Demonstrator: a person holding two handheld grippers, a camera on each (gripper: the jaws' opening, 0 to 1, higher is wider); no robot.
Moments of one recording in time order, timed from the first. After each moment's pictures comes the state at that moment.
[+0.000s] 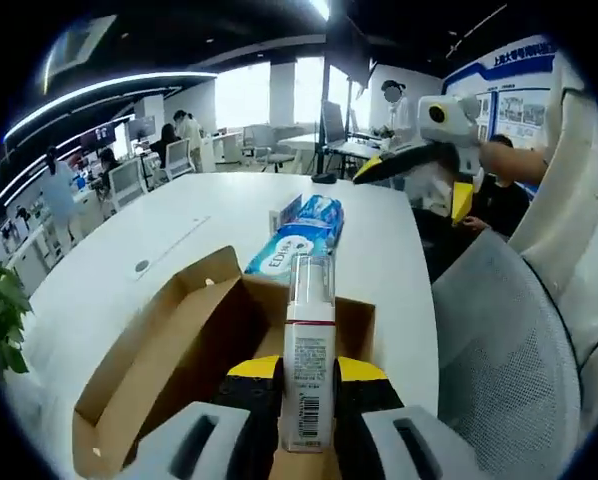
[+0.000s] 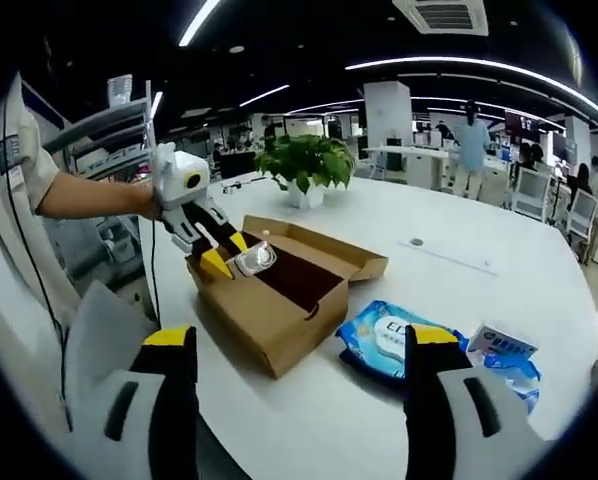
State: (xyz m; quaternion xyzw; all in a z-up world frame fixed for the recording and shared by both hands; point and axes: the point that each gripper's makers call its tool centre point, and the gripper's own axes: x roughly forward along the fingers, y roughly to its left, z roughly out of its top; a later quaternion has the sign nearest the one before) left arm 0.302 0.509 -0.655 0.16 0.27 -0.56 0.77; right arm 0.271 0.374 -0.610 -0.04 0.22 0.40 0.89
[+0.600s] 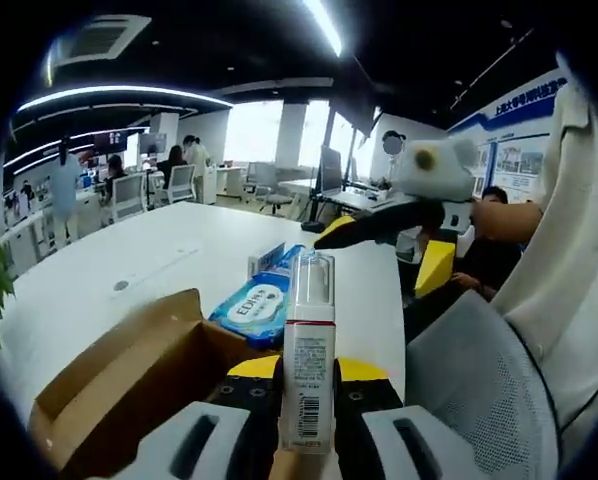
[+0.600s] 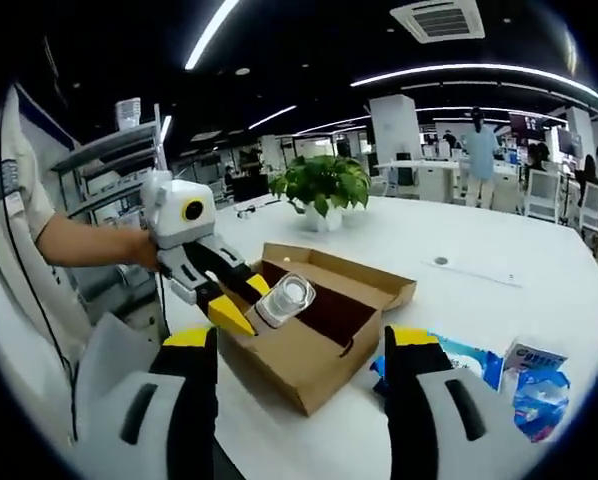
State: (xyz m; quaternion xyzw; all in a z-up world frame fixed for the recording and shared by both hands) left arm 0.276 0.465 -0.630 0.06 0.22 -0.58 0.78; right arm 0.275 0.416 -0.595 0.00 0.19 0.43 0.88
